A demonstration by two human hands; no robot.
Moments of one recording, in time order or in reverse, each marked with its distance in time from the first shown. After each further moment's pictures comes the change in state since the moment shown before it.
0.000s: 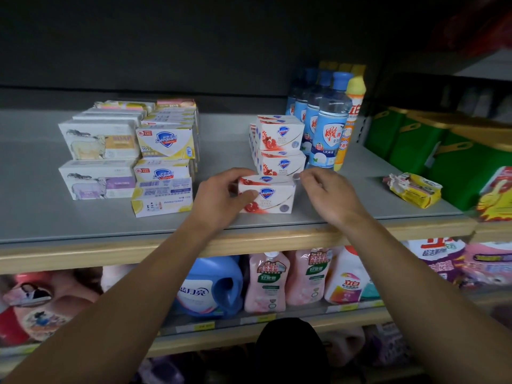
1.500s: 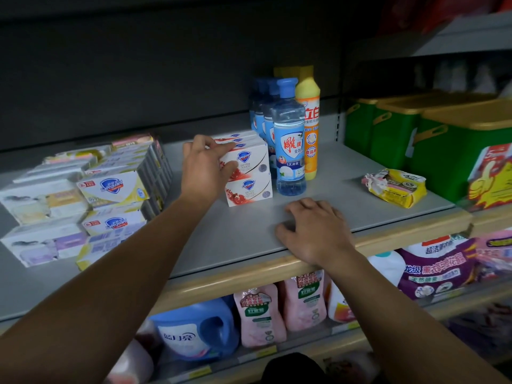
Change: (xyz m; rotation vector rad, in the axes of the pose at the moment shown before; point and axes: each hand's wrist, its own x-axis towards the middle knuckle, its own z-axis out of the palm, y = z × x) left_hand 0.131 0.018 0.048 0.621 0.238 0.255; right_hand -0.006 0.043 0.001 -0.424 -0.151 0.045
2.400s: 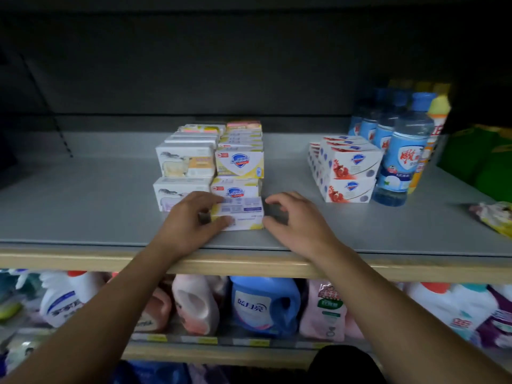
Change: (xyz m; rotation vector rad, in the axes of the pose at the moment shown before) left_hand -0.152 -0.146 -0.171 -0.160 -0.195 -0.250; right_hand 0.007 -0.187 0.033 0.481 0.023 -0.376
